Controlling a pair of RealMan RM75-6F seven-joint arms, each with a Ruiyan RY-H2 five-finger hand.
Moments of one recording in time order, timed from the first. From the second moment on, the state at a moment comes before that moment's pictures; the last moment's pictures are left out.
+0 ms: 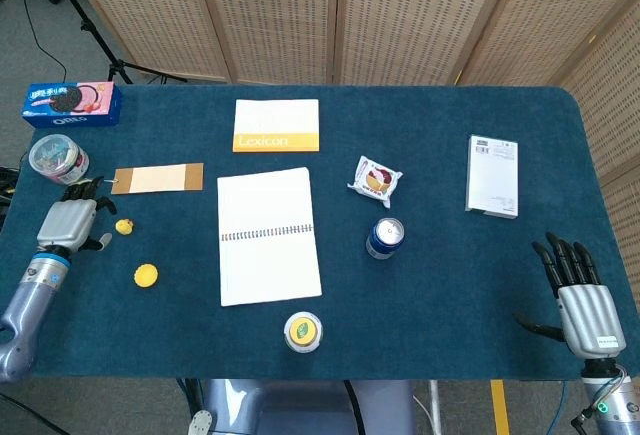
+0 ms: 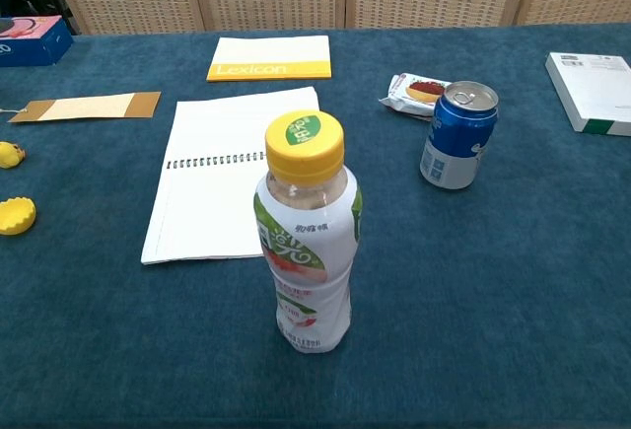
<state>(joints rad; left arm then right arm) -0.53 -1.27 -0.15 -1.28 1.05 0.82 0.11 0.09 -1.18 0.05 -1.54 -1.58 1.53 0.01</state>
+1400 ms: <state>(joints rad) -0.60 -1.39 -0.12 -1.15 0.93 0.79 0.30 0.09 -1.18 0.06 -1.53 -1.59 1.55 0.03</state>
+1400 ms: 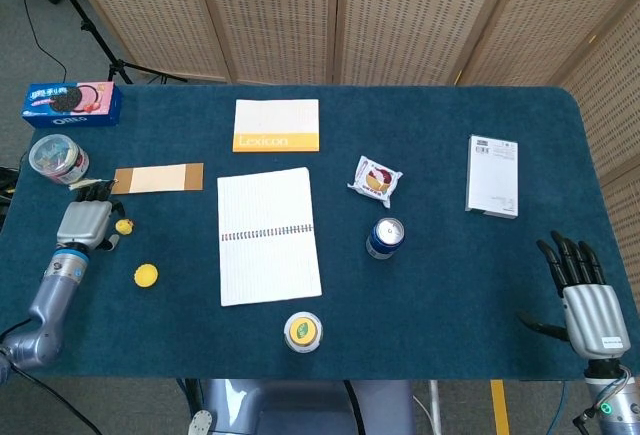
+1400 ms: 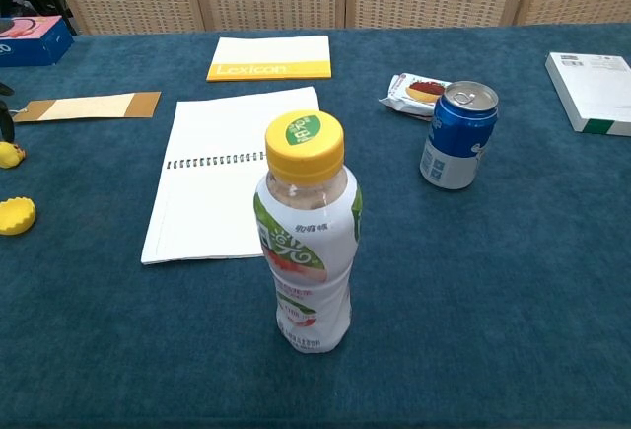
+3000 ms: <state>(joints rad) -0.59 -1.35 -0.13 -1.31 0.98 0.87 0.31 0.09 -1.17 0.05 -1.54 -1.60 1.55 0.04</state>
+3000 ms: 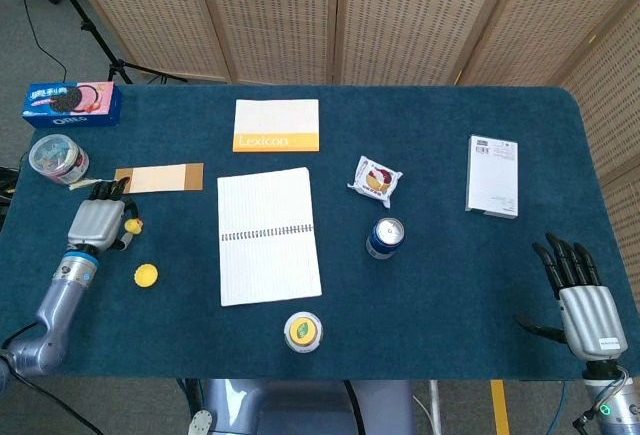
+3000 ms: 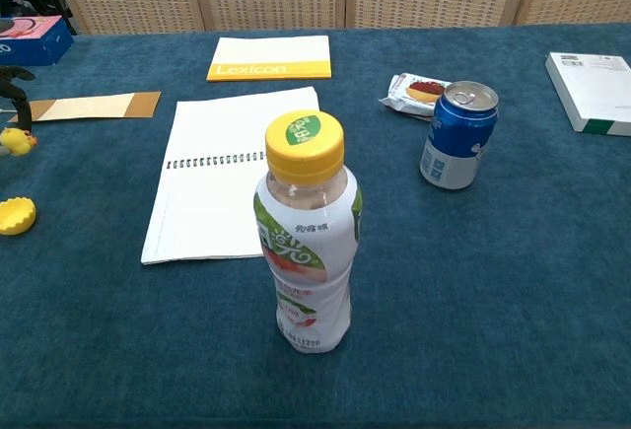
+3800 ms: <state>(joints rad) -0.55 -1.28 -0.02 -1.59 1.12 1.01 0.45 0.08 -1.17 0.05 -1.53 -1.61 1.56 0.05</state>
